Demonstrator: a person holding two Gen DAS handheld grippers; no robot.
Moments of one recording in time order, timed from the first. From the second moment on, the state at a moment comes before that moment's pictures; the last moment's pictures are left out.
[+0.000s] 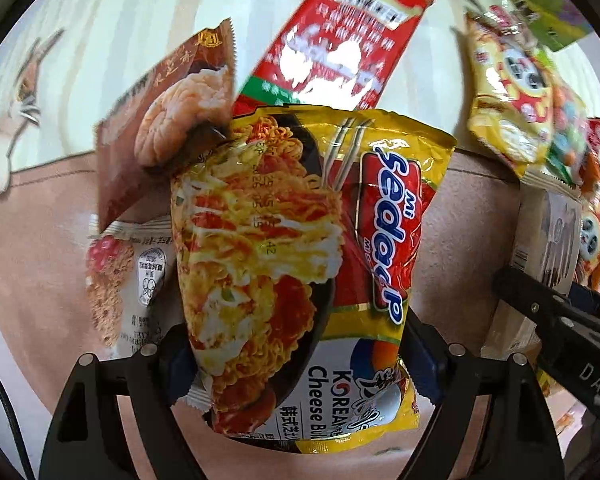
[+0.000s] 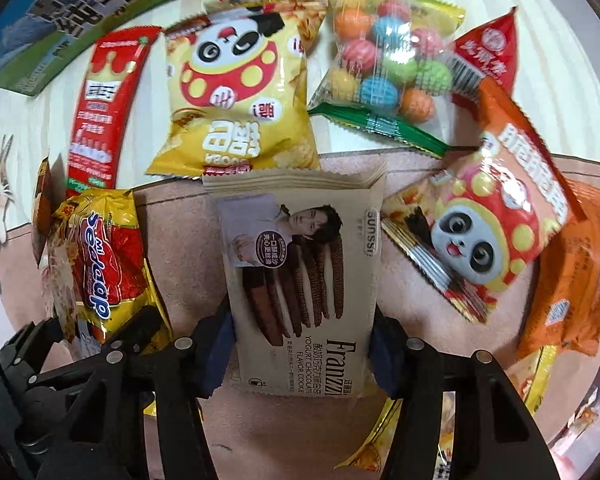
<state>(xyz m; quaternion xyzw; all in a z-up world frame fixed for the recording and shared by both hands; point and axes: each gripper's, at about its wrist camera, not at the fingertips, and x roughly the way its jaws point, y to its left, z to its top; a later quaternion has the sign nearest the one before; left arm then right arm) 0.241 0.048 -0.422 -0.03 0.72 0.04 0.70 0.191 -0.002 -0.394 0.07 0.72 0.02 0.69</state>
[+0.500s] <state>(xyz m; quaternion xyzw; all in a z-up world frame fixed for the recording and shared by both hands) 0.293 0.091 -0.287 -0.06 0.63 -0.02 0.77 0.212 0.041 -0.269 0.12 0.65 0.10 0.74</state>
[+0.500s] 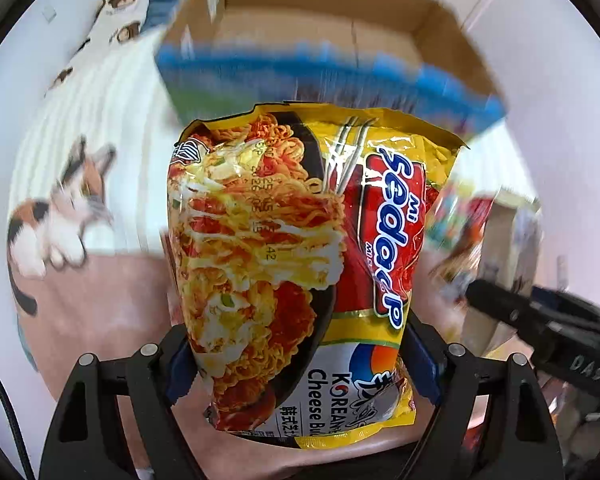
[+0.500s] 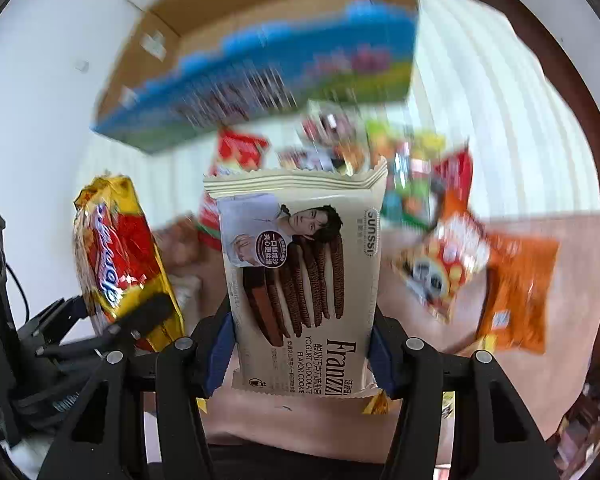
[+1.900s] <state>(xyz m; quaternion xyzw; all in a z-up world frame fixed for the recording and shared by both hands) 0.638 0.110 -0.319 -0.06 0.67 -0.01 0.74 0.551 0.059 -0.339 0.05 0.67 0.12 0.73</state>
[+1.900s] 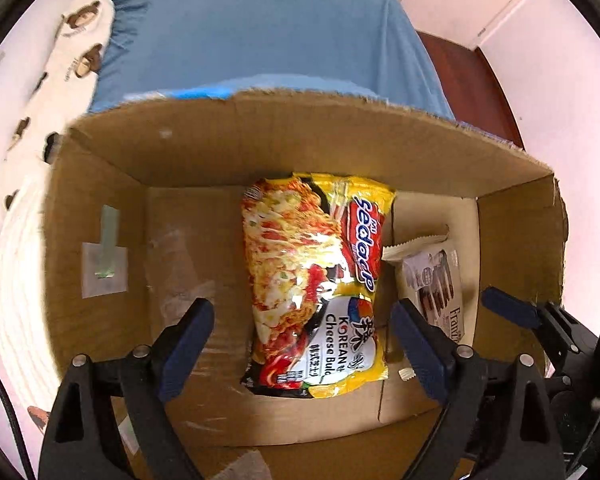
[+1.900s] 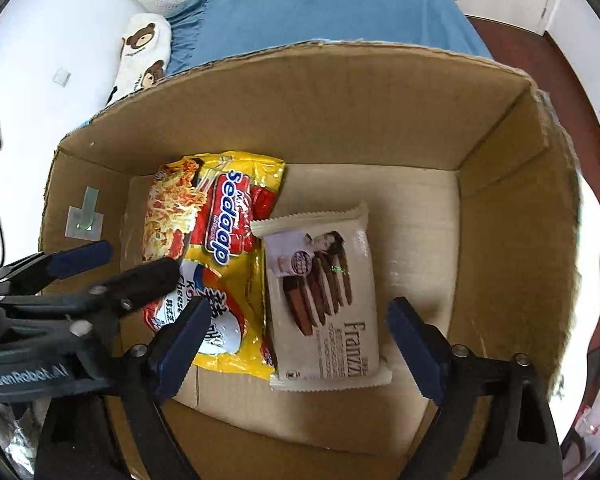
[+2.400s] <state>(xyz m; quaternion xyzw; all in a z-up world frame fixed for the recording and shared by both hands) 0.537 0.113 -0.231 -0.06 0.58 0.02 0.81 0.461 0.032 -0.246 0.04 0.60 0.09 0.80</state>
